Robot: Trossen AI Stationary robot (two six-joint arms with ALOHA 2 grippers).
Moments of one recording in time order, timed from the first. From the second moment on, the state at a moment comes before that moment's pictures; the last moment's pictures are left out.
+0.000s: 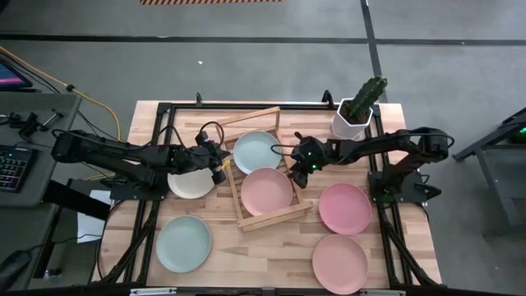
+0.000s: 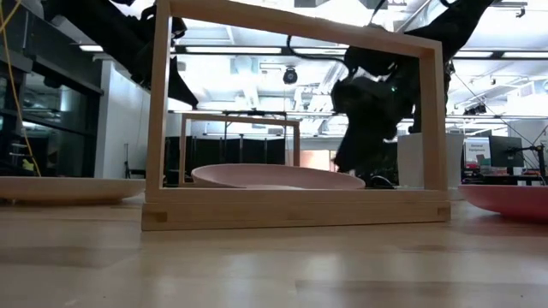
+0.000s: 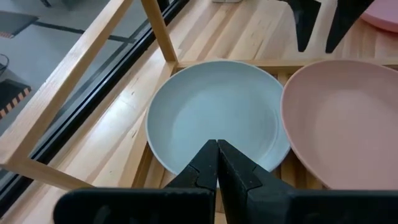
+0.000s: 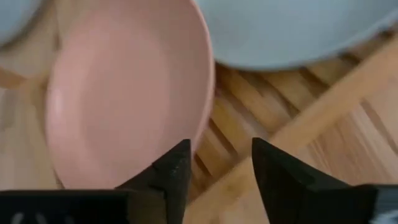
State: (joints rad) left arm -0.03 1.06 0.61 -0.21 -0.52 -0.14; right arm -0.20 1.54 0.72 -0.03 -0.22 0.34
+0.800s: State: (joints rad) left arm -0.03 1.06 0.61 -0.20 -0.52 -0.14; right arm -0.12 1.60 0.72 0.10 -0.21 0.47
